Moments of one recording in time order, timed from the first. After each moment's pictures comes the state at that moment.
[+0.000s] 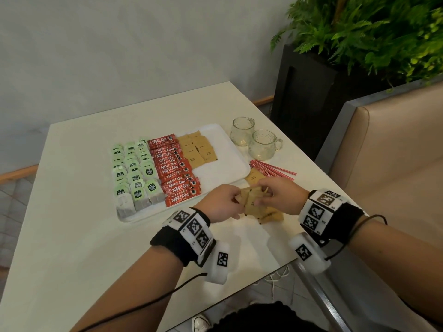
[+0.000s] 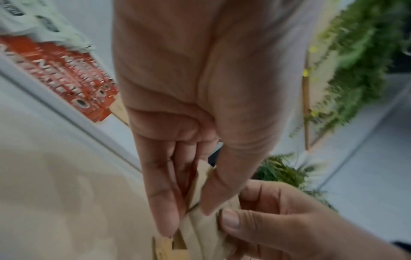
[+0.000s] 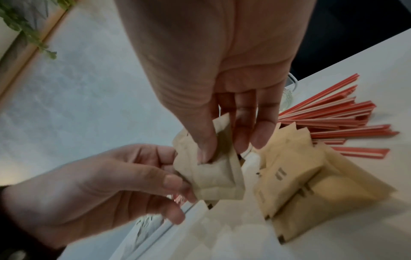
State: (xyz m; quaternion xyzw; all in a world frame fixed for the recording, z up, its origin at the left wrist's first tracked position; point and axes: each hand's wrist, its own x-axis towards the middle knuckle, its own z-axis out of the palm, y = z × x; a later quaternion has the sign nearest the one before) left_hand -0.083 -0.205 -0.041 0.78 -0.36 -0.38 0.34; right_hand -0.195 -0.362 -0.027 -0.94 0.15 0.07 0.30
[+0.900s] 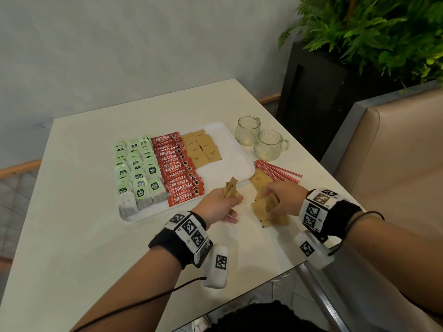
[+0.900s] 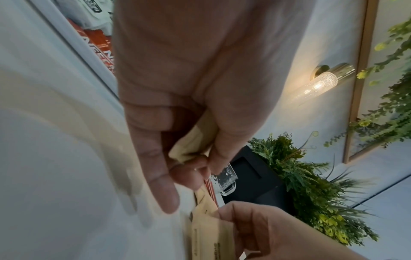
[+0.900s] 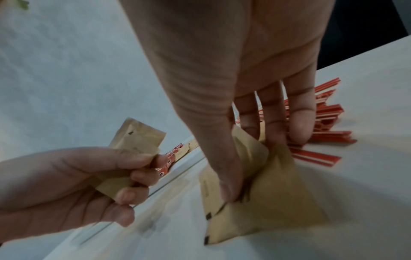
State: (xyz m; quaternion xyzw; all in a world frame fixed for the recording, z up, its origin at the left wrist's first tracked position) left_hand -0.080 -0.197 -0.048 0.72 -0.16 -0.46 0.50; right_hand -0.178 -0.381 -0.052 -0.94 0.21 0.20 0.20
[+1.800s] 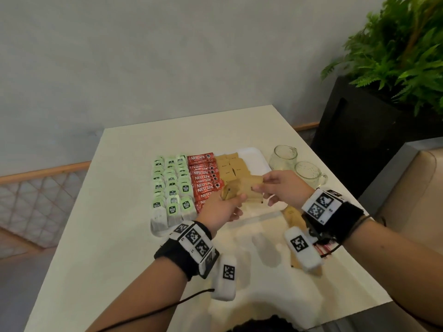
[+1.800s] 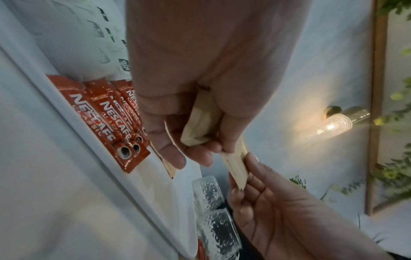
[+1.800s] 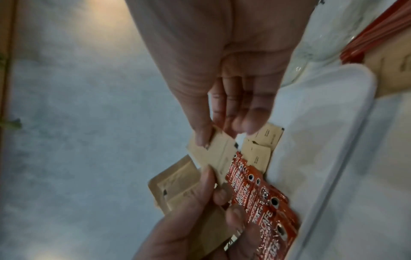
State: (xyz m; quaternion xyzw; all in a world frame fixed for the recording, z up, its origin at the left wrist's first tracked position) left_hand -0.030 -0.170 -0.021 0.72 -0.11 -0.30 0.61; right_hand -0.085 -0.352 -0.003 -0.77 0.18 0.00 0.61
